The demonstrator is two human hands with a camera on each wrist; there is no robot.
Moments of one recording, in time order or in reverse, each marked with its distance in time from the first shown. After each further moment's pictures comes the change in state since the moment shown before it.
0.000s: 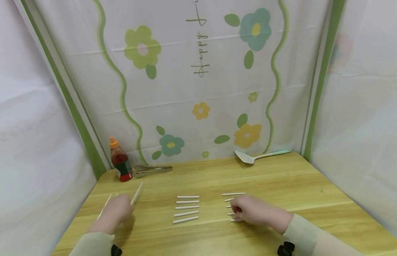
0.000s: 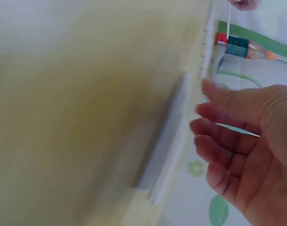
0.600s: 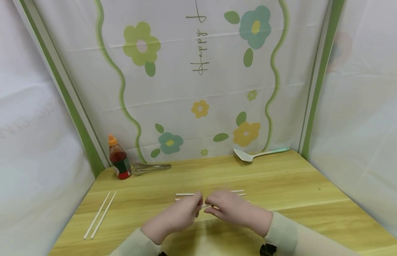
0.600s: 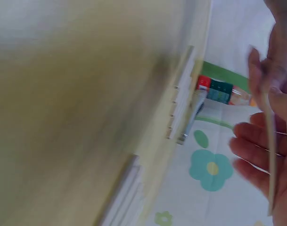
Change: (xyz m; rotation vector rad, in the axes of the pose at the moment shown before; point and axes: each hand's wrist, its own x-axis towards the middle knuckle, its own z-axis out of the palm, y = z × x) left_hand -0.025 0.175 0.034 -0.254 -0.219 0.625; right_hand 0.034 -0.056 0.006 -0.203 0.381 -0.413
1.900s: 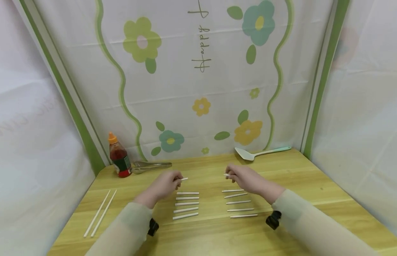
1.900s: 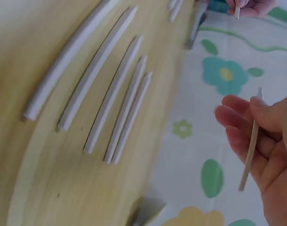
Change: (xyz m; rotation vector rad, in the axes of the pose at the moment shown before) left_hand 0.032 -0.091 -0.044 -0.075 0.193 -0.103; right_hand -0.010 0.088 -0.033 0.222 -0.248 0.475
